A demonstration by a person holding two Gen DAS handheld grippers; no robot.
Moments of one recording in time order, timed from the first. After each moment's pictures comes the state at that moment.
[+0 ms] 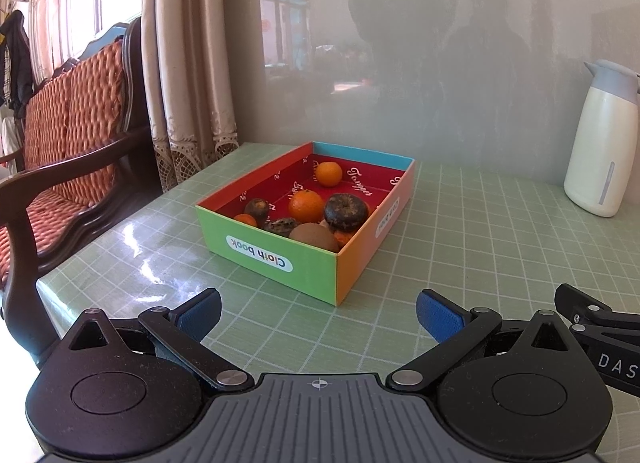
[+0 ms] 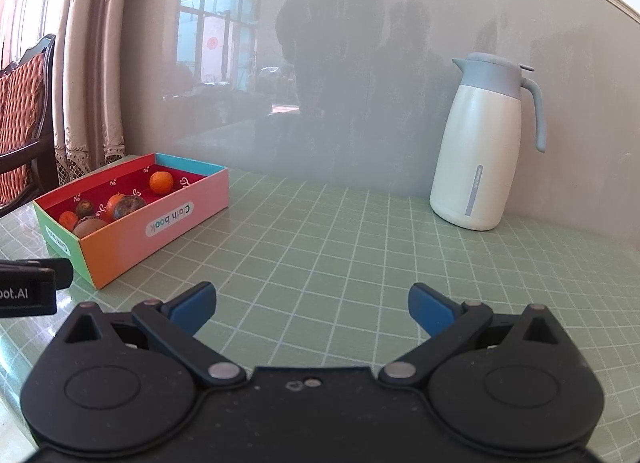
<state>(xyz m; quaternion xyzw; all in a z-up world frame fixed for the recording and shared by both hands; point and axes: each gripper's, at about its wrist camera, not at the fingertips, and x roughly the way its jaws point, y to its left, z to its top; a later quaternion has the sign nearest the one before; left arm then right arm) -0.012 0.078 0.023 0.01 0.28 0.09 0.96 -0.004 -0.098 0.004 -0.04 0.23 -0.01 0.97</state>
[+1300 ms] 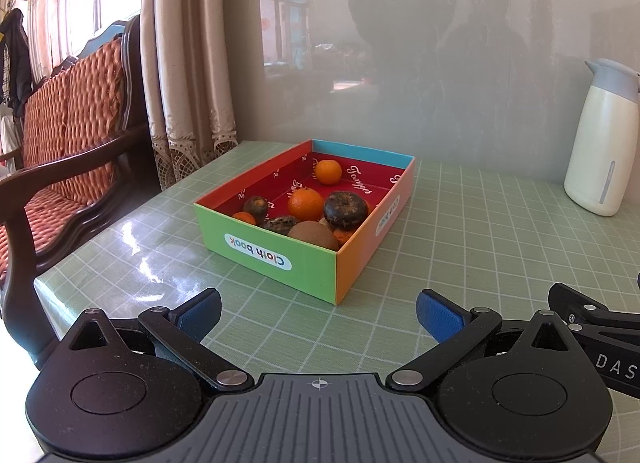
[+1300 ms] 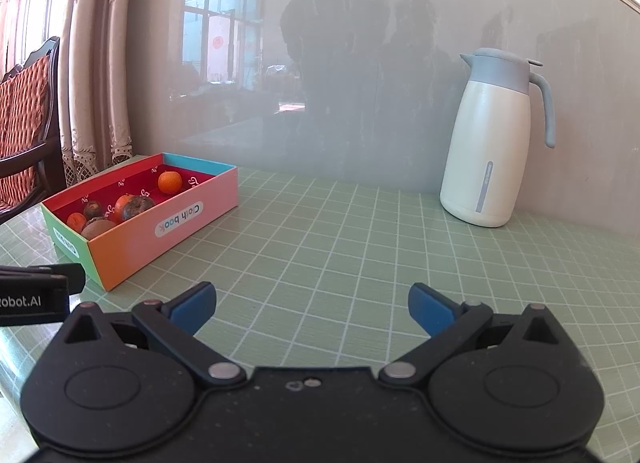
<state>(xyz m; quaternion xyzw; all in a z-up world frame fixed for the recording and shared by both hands) -0.013 0.079 0.022 0.00 0.28 0.09 0.96 -0.004 -0.092 0.004 -0.04 0.23 0.00 0.97</state>
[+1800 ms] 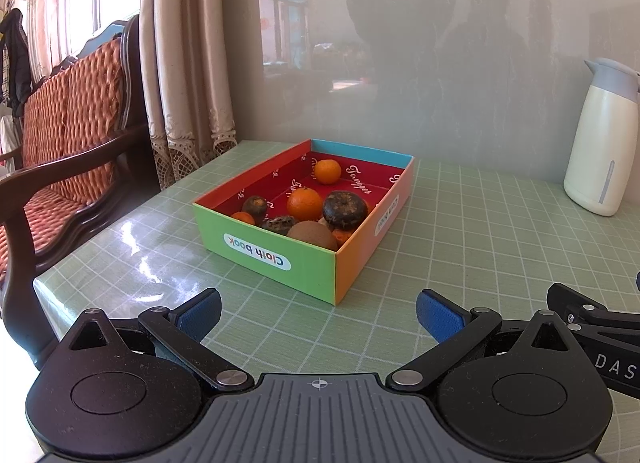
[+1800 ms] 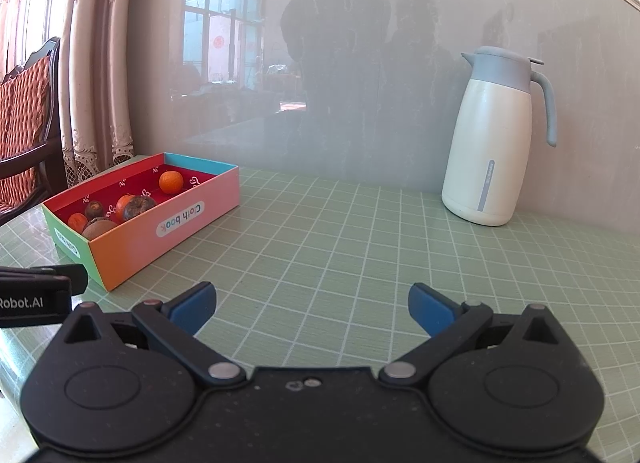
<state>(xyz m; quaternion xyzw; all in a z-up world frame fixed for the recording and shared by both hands) -0.012 0.078 0.021 0.00 0.28 0.09 0.96 -0.005 -0.089 0.004 -0.04 0.23 0.00 0.97</state>
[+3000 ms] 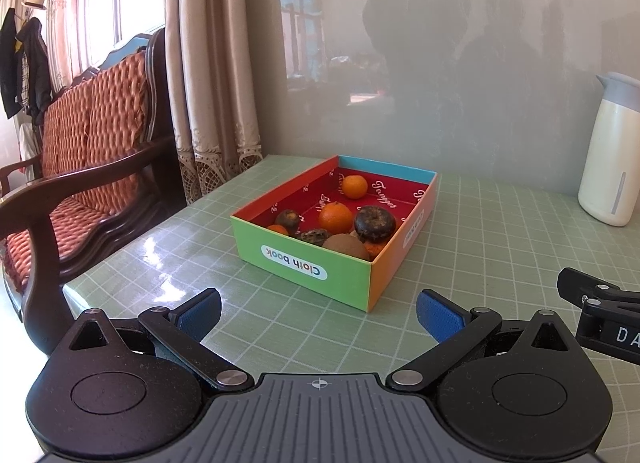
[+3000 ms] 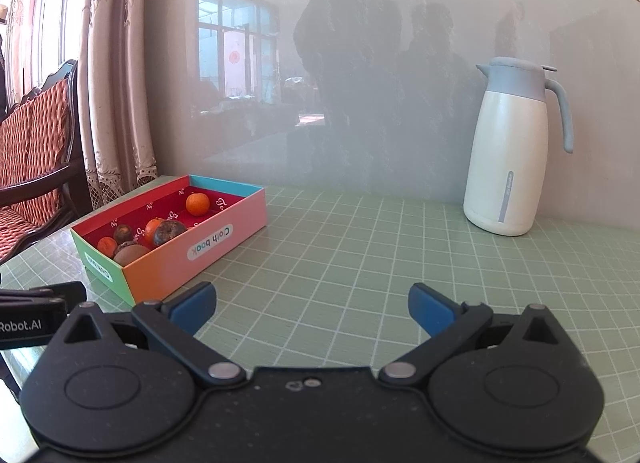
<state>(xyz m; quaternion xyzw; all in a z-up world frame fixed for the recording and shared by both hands) -0.027 0.092 0.030 0.01 0.26 0.12 0.96 -0.007 -0.087 0.018 -0.01 0.22 0.04 0.98</state>
